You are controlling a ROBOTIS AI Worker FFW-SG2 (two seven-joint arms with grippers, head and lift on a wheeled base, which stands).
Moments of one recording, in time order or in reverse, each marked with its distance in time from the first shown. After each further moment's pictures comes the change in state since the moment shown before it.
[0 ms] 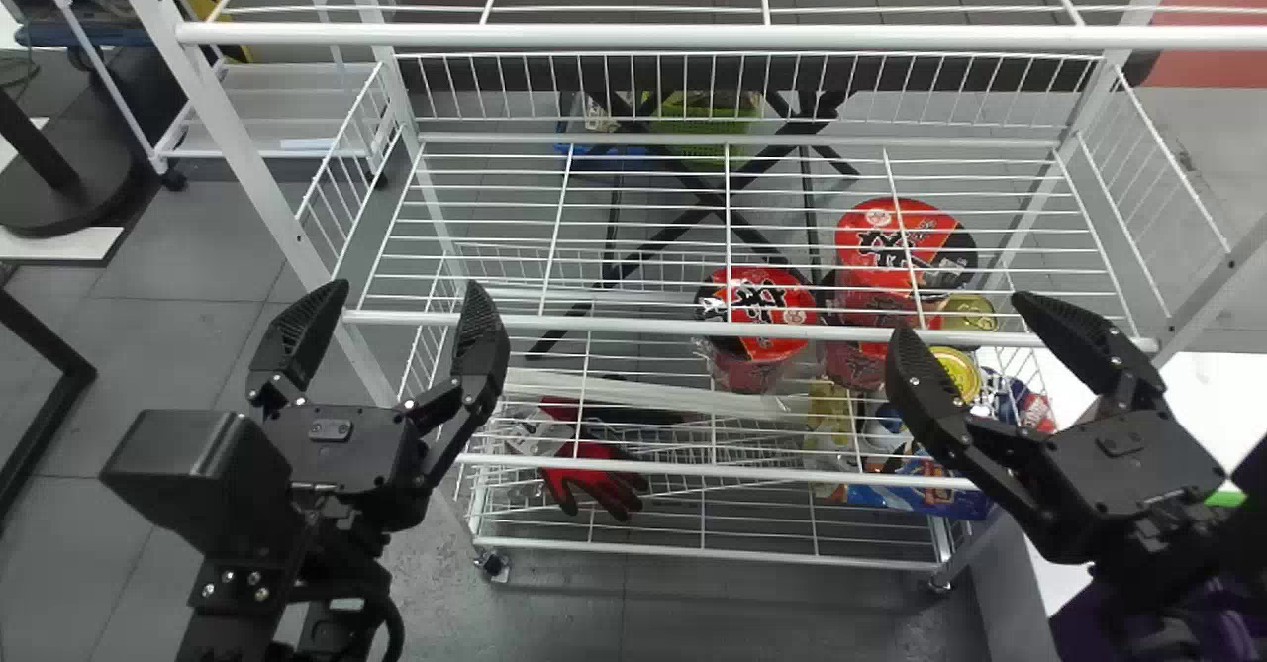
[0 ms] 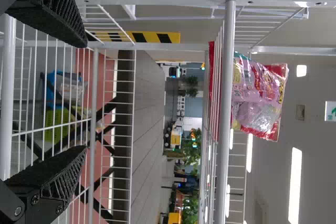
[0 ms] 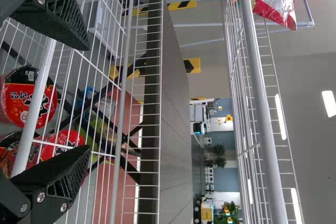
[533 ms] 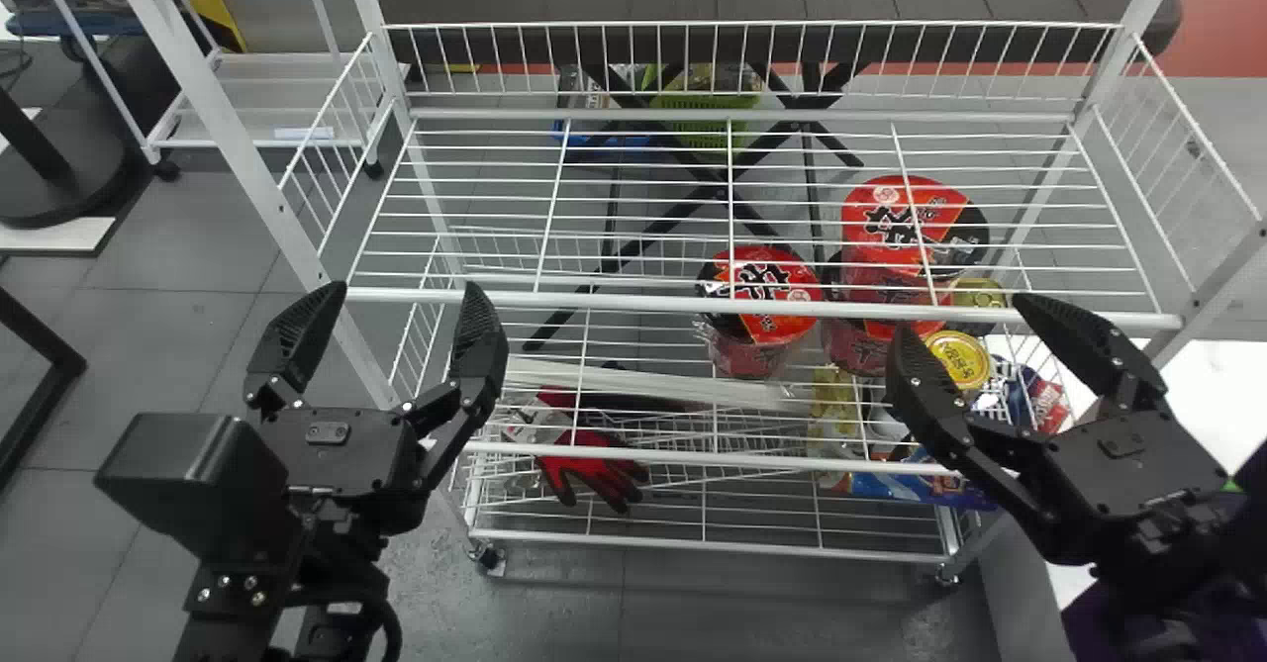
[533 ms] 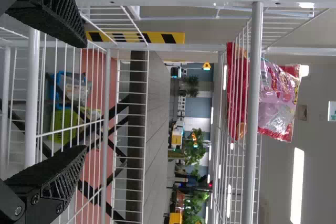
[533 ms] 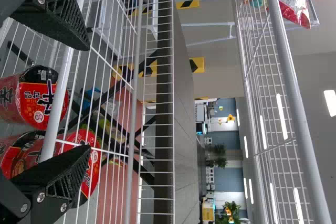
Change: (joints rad) left arm 0.009 0.000 0.001 -0.007 0.000 0.000 0.000; right arm 0.004 0.000 -0.001 -0.001 -0.004 0.000 0.001
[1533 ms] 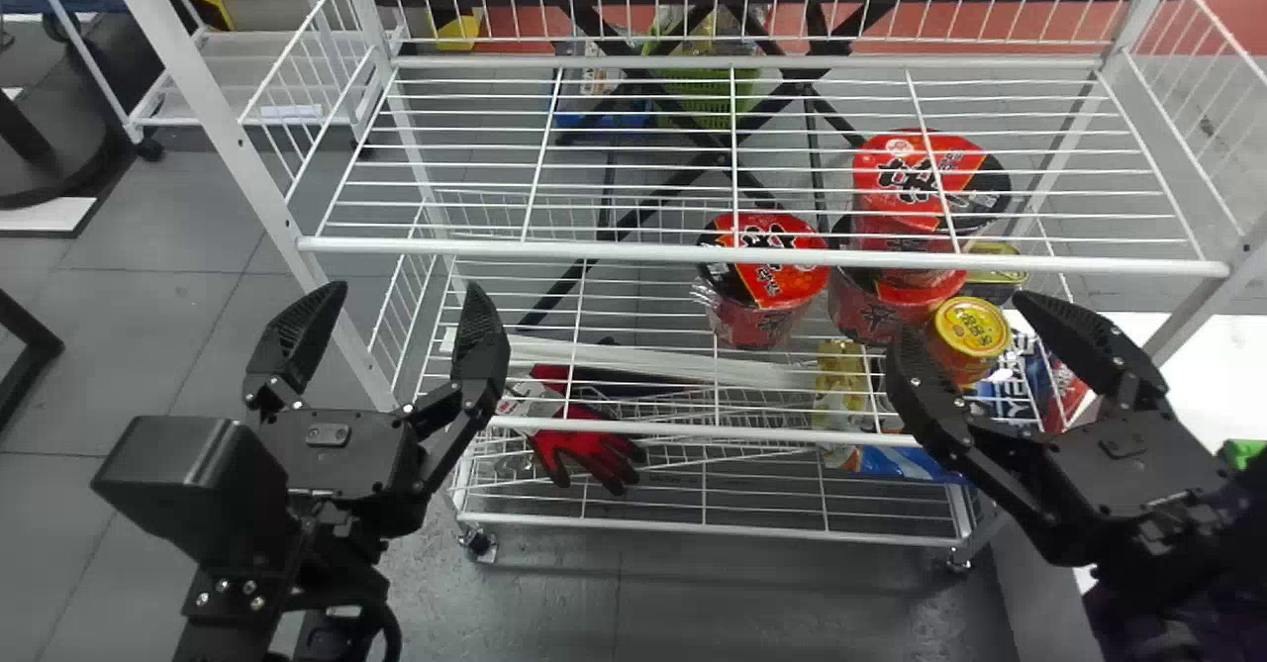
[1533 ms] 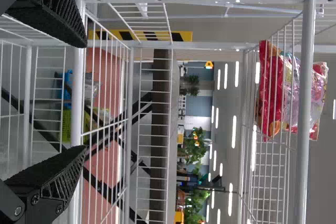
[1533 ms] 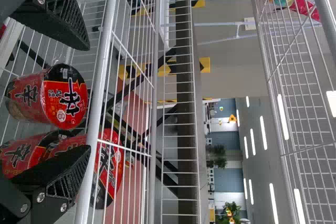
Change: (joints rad) left arm 0.007 0.002 -0.006 -0.009 -0.008 0.000 0.000; right arm 0.007 -0.002 -0.006 -0.009 -0.012 -0.003 0.011
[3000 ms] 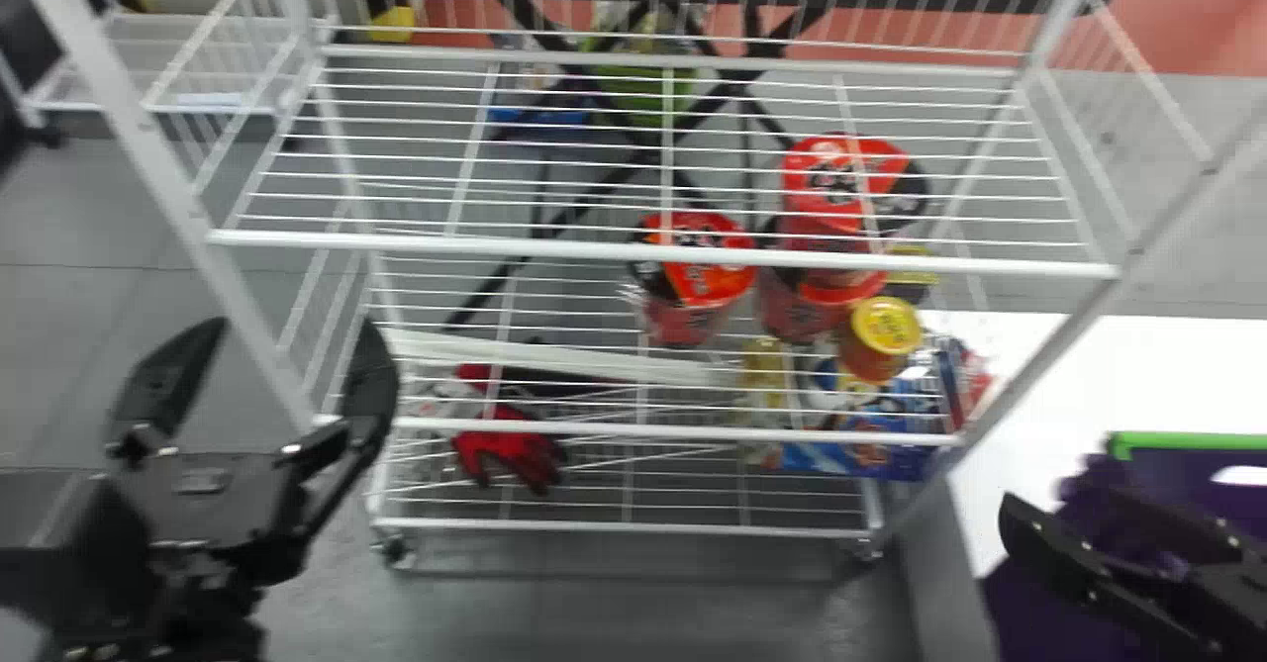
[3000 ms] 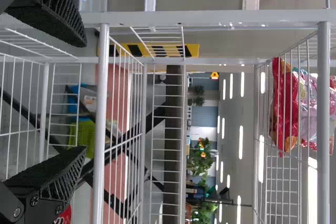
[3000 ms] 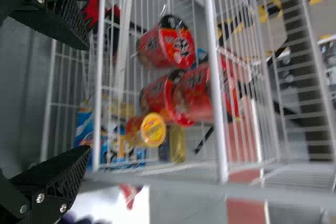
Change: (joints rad) left arm 0.055 -0.008 0.026 0.026 -0.002 -0.056 0.022; right arm 0.090 0.076 -0.510 -0.323 -0.177 0.871 0.151
